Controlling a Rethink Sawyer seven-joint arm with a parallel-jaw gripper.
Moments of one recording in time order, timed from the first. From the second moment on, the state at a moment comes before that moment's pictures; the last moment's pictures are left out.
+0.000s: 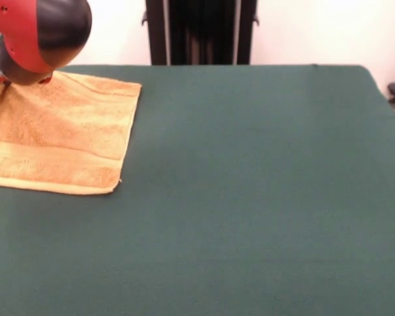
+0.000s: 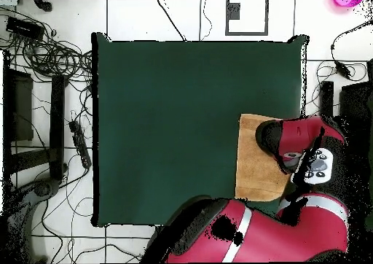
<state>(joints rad) -0.33 -0.23 -0.28 1.10 -0.71 1.08 1.35</state>
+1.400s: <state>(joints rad) -0.32 -0.18 -0.31 1.12 -0.69 1.06 1.35</state>
